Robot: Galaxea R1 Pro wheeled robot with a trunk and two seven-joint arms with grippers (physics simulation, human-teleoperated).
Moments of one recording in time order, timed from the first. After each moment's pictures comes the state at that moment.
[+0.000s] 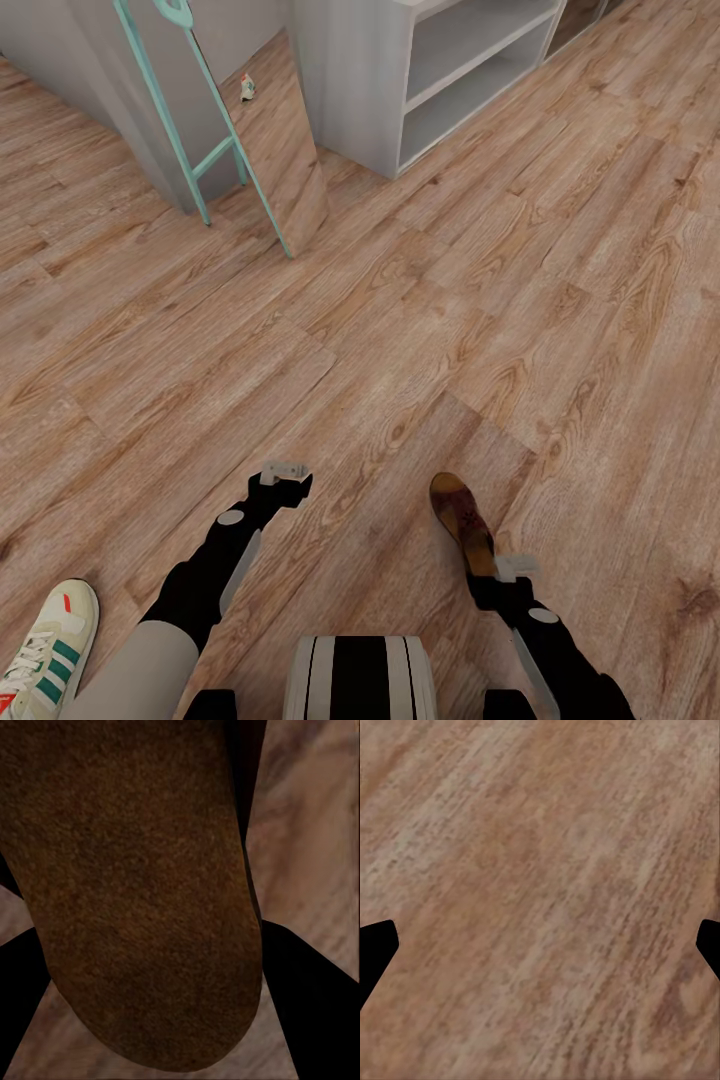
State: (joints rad) left arm -0.62 -0.05 -0.12 -0.89 0.03 0.19 -0.06; right arm -0.38 -0.05 -0.01 -0.83 -0.01 0.21 0.01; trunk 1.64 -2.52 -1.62
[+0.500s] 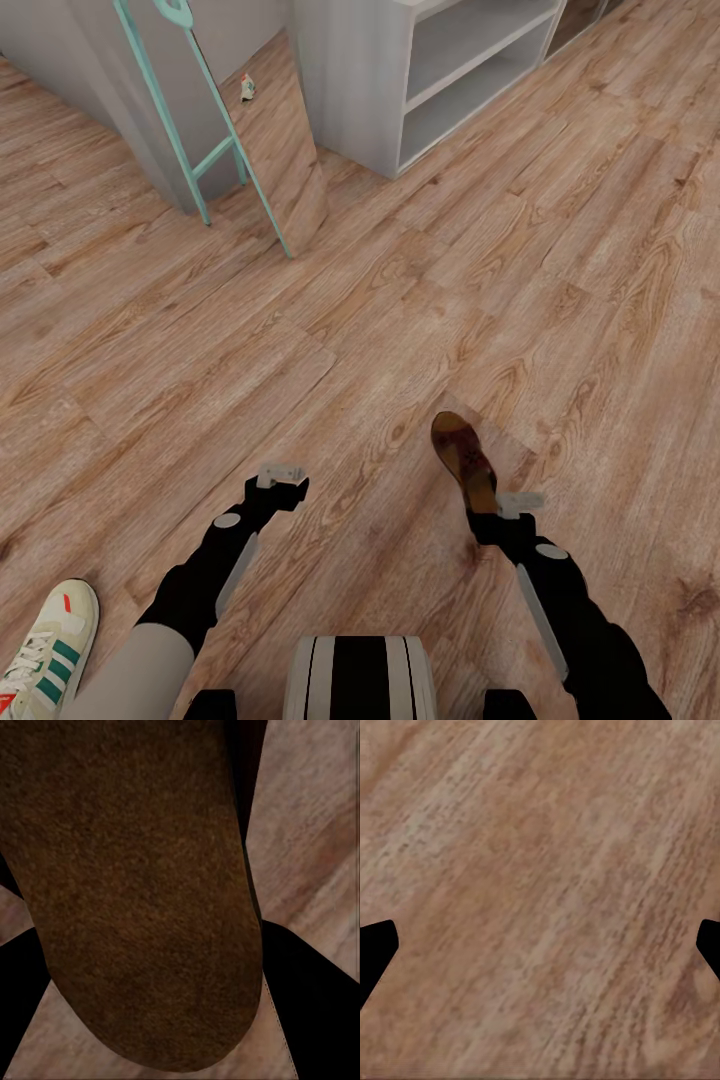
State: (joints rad) left arm -0.61 -0.03 -0.12 -0.88 0.03 0.19 -0.06; right arm -0.38 -0.04 -0.01 -1.28 -0.01 0.51 0.00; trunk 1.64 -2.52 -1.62
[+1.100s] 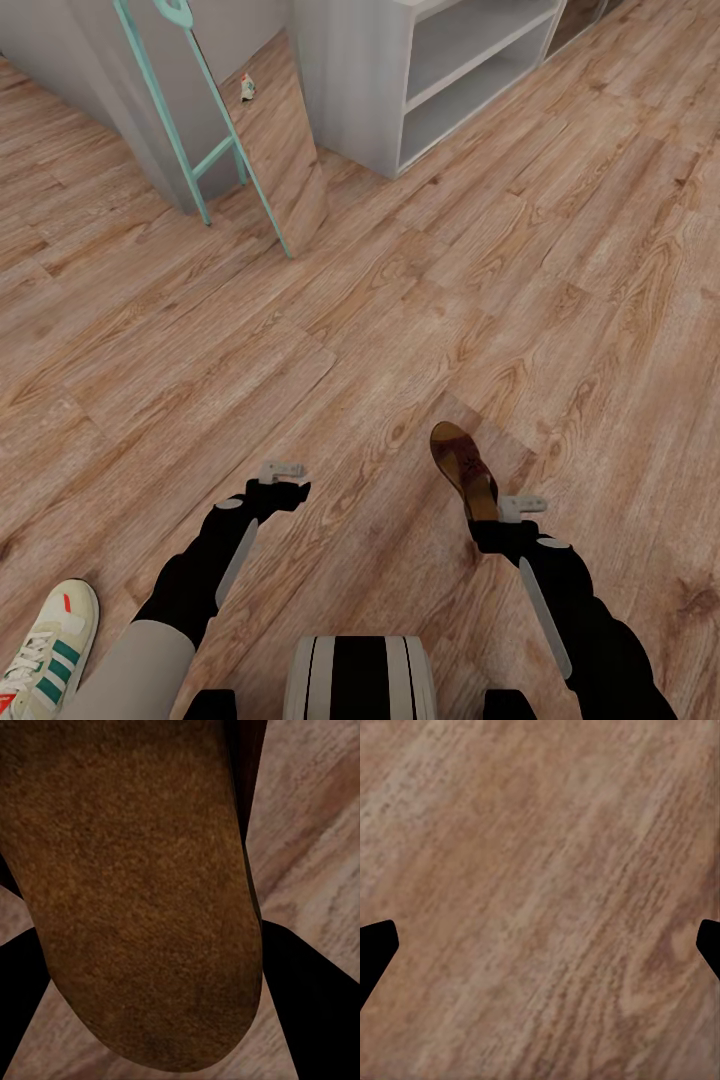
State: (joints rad) left arm -0.61 -0.04 -0.12 -1.00 0.03 0.45 -0.06; right arm -0.37 -0.04 -0.01 -1.36 -0.01 0.73 0.00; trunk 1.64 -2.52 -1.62
